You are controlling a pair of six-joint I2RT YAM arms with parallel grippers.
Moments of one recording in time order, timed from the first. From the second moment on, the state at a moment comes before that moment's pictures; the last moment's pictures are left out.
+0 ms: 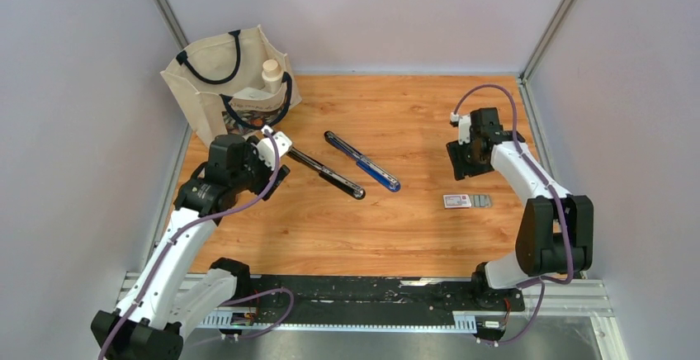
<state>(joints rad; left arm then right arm) -0.27 0.88 0.87 -0.66 0.14 0.49 0.08 1.48 1.07 -0.70 -0.04 -0.21</state>
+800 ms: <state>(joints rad) -0.27 0.81 0.86 -0.74 0.24 0.49 -0.12 1.56 0.99 -0.72 -0.02 -0.18</state>
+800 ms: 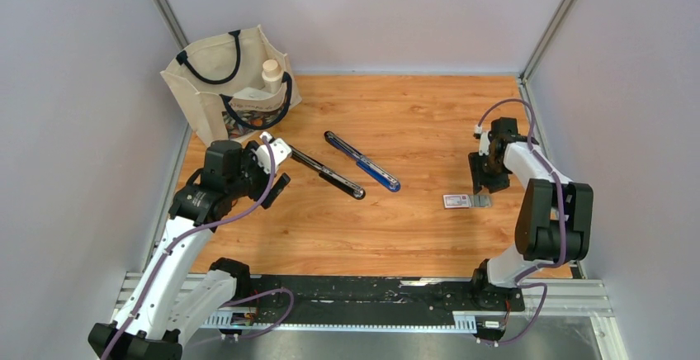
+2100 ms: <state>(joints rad) -0.27 0.81 0.85 -0.74 0.24 0.49 -0.13 1.67 0.99 -0.76 -0.05 -0.15</state>
